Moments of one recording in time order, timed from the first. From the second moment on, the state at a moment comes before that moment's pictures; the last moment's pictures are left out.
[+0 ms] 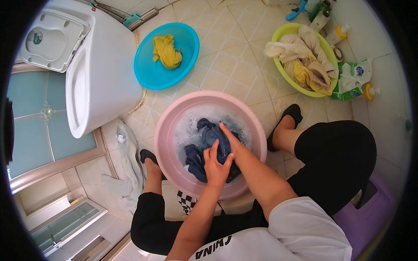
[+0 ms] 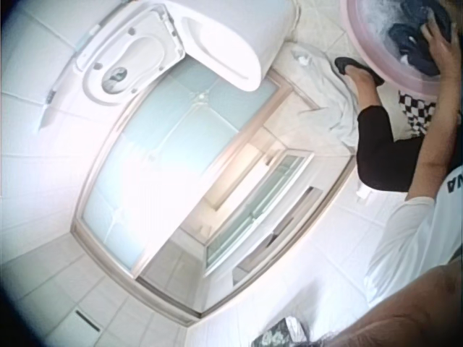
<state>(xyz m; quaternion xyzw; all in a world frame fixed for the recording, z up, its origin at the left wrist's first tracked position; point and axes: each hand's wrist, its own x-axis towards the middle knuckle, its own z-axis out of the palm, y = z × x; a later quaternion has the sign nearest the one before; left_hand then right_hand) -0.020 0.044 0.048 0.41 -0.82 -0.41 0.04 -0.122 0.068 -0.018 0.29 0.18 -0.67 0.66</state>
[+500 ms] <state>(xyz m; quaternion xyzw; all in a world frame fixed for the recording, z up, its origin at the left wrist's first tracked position) -0.043 -0.026 0.041 0.56 -0.77 -0.28 -0.08 -0.100 0.042 0.008 0.21 0.56 -0.60 0.54</state>
